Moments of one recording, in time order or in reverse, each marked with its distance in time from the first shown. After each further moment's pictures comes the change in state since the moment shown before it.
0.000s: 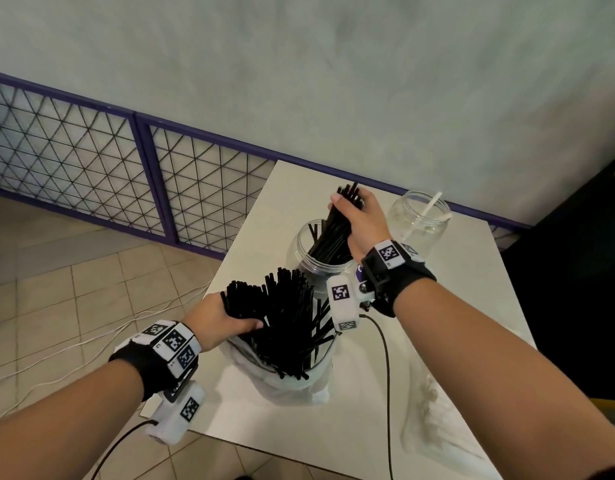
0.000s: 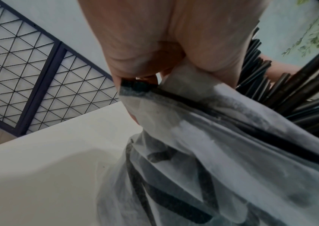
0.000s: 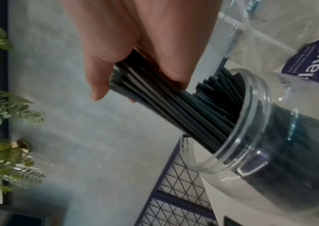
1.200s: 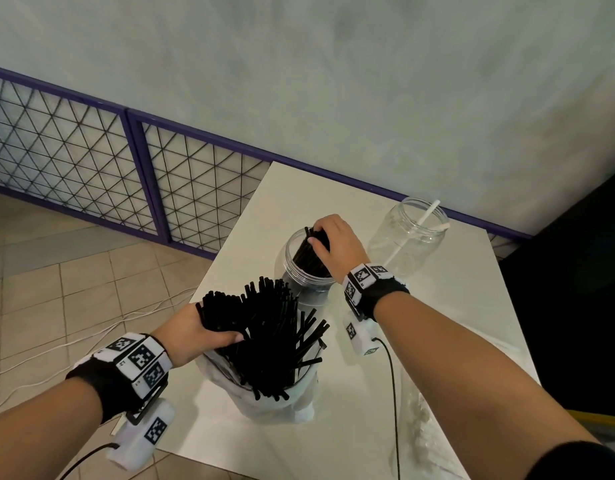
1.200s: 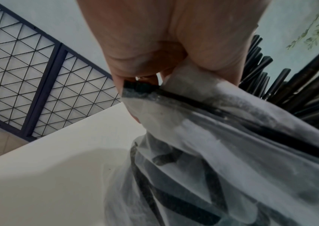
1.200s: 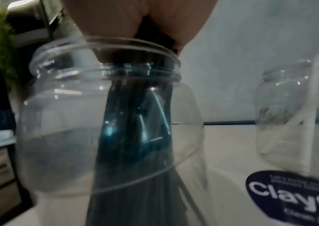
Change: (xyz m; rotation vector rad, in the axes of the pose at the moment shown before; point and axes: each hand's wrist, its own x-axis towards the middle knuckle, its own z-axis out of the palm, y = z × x) left_hand -0.007 0.017 -0.006 -0.024 -0.007 0.012; right_hand 0.039 0.051 -0.036 -1.249 -0.286 -0.677
